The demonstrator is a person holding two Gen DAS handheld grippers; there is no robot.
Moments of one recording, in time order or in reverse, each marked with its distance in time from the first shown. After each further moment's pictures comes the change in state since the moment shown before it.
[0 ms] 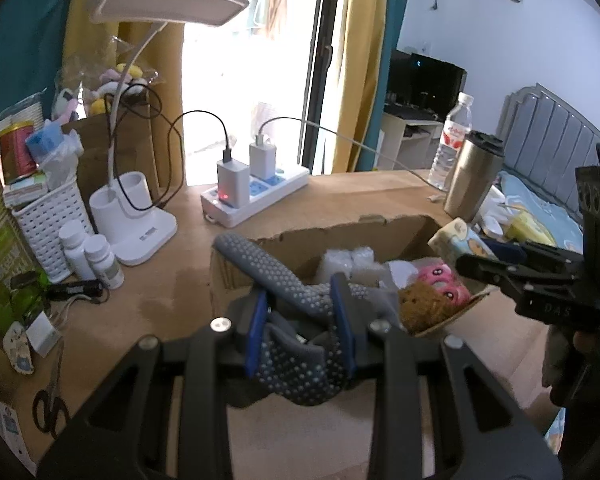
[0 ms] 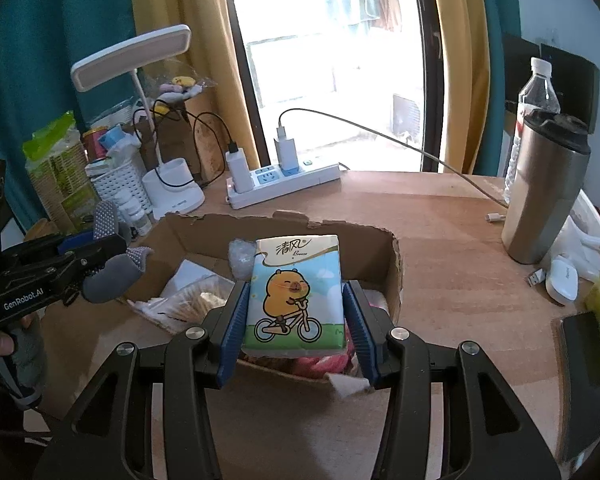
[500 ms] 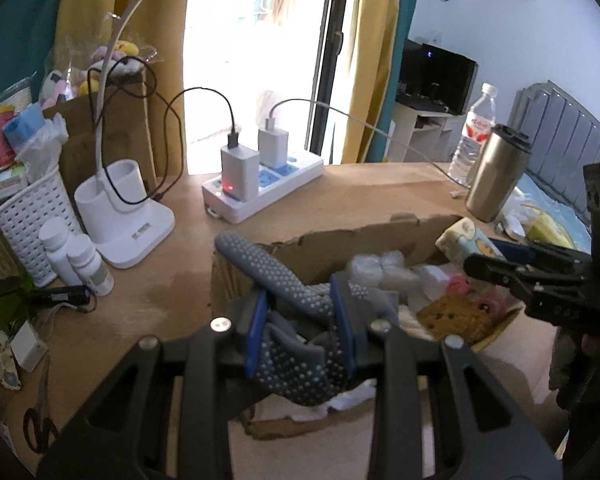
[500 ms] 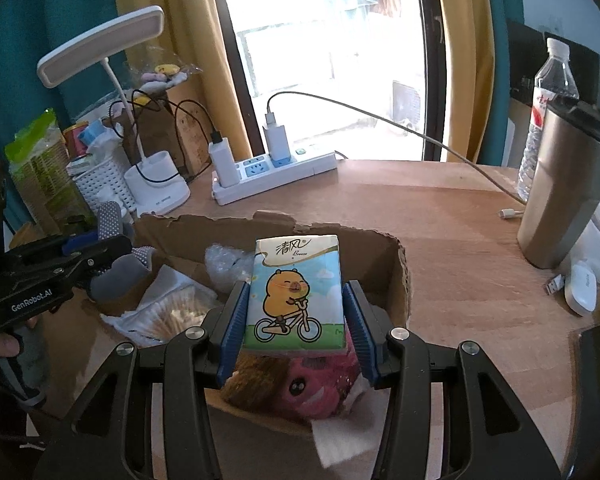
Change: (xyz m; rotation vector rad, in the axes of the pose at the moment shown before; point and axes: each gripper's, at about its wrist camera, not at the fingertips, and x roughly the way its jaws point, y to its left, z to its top) left arm 0.049 0.015 0.008 -0.017 0.044 0.016; right arm 0.038 -0.012 0.010 0.015 0.047 0.002
